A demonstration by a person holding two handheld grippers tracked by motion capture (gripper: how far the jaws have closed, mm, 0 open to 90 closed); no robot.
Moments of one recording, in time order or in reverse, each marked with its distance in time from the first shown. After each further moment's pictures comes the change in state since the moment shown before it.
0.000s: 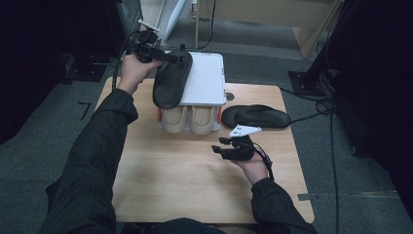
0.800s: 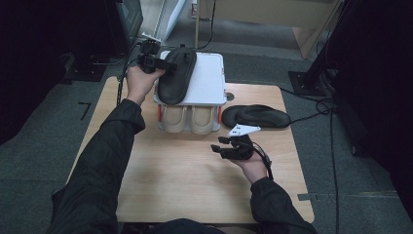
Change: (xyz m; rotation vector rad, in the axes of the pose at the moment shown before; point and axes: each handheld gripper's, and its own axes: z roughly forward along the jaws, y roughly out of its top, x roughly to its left) left arm -0.005 -0.020 0.023 -0.042 0.084 -0.085; right arm 0.000 0.002 0.001 -0.011 0.002 0.001
